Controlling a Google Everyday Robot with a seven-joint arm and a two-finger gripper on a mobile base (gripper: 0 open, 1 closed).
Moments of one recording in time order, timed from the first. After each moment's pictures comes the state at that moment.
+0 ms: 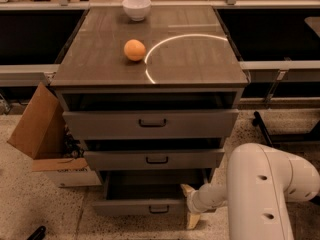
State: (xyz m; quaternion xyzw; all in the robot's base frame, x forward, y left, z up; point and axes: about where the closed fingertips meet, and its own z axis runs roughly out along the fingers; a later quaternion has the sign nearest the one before) arm 0.522 -0.129 0.177 -0.73 0.65 0.05 0.21
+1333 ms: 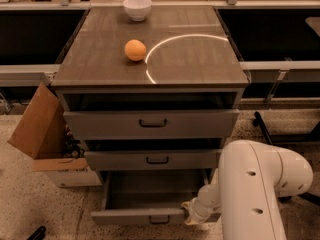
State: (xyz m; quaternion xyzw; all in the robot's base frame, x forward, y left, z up) arm 0.466 -0.142 0.163 -0.74 0.65 0.10 0.12
